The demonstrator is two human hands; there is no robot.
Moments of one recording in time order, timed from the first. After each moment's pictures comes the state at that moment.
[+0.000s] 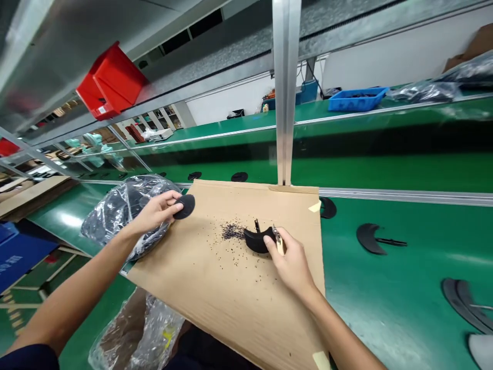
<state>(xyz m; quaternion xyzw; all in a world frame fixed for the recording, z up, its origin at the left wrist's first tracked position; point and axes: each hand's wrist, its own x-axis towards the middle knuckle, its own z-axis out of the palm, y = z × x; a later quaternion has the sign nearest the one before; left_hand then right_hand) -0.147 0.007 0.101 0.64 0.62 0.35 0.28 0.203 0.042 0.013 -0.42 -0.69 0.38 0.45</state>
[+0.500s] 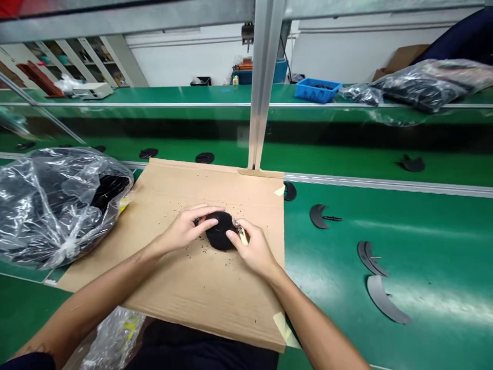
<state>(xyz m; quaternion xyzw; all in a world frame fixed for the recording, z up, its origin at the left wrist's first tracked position) -0.010 0.023 0.028 0.75 0.47 0.38 0.26 0.199 0.030 0.018 -0.39 -0.71 0.47 0.36</state>
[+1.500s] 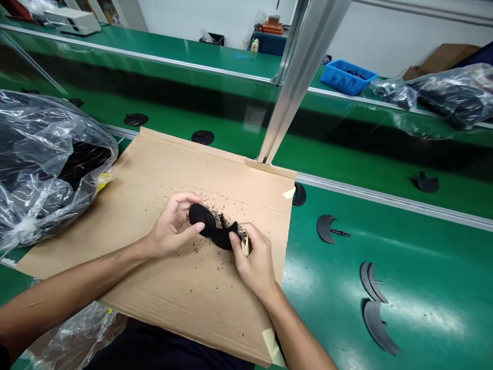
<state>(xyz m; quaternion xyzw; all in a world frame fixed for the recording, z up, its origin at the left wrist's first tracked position) -0.014 0.009 0.002 0.66 0.42 0.53 0.33 0.199 0.027 0.018 -0.46 -0.73 0.37 0.34</state>
